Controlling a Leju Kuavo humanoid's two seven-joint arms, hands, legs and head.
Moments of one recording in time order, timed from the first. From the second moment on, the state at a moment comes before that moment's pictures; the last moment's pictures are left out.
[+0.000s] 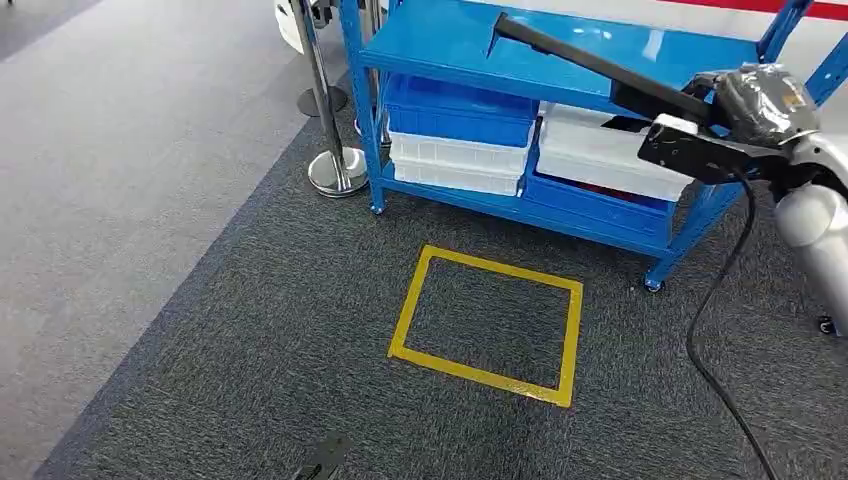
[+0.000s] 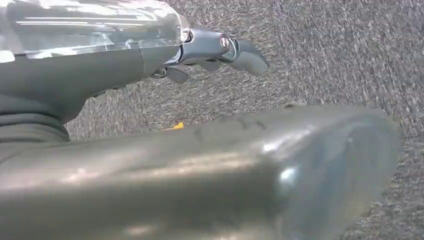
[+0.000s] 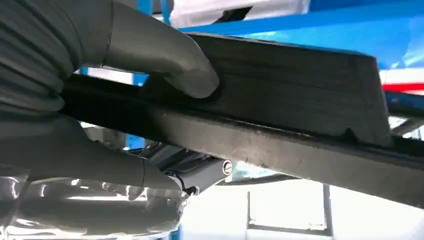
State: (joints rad) left arm -0.09 -0.15 0.18 -0.18 -0.54 0.31 -0.18; right arm -1.36 -0.17 0.83 -0.66 0.59 -0.17 -0.22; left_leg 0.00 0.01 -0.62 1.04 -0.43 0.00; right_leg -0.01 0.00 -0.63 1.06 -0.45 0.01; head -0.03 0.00
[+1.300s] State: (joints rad) left arm -0.07 -0.16 0.19 -0.18 -0.54 0.31 -0.16; right arm -1.38 -0.21 0.79 -0.63 0.63 -0.15 -0.19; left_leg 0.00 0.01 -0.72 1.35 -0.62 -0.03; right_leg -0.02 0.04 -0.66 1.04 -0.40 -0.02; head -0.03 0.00
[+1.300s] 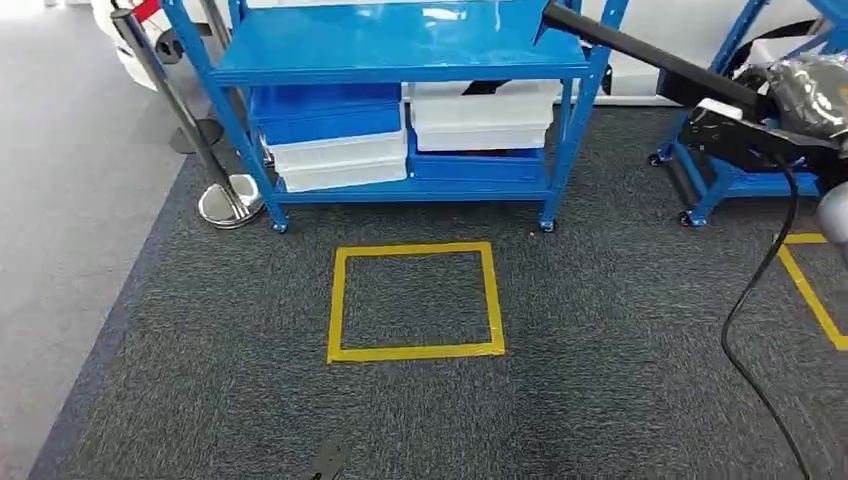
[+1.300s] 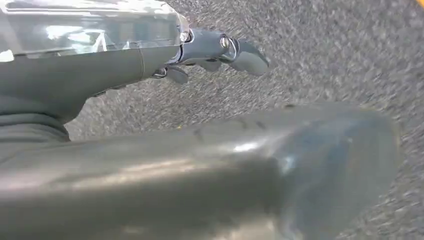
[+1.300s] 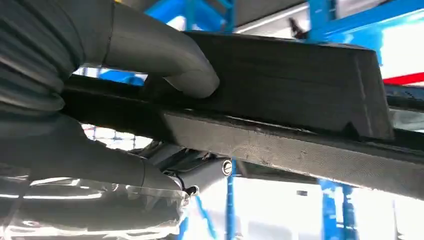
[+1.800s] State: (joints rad) left arm -0.04 -0.16 0.20 -0.18 -0.53 0.29 -0.15; right arm -1.37 -0.34 0.79 -0.68 0.64 -0.15 -0.20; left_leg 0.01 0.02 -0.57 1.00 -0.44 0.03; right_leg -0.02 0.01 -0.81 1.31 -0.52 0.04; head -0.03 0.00
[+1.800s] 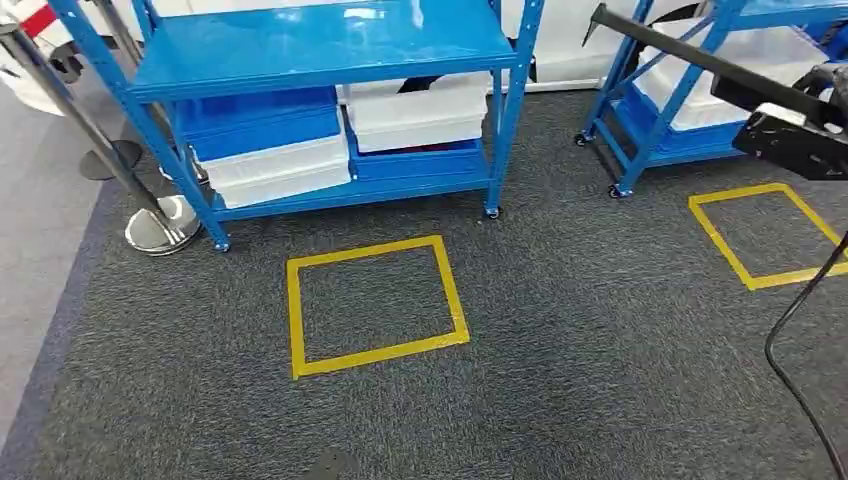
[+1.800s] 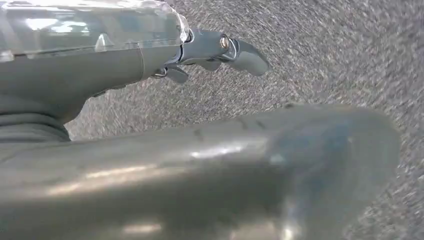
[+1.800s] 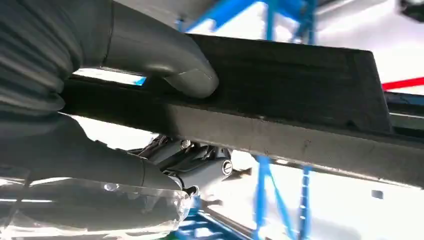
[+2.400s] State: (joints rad) left arm -0.09 -0.12 0.25 -0.18 -0.52 0.27 -0.18; right arm -1.17 -0.49 0.70 -0.93 0.63 -0.15 -0.13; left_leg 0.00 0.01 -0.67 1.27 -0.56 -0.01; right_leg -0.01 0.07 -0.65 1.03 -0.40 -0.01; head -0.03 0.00
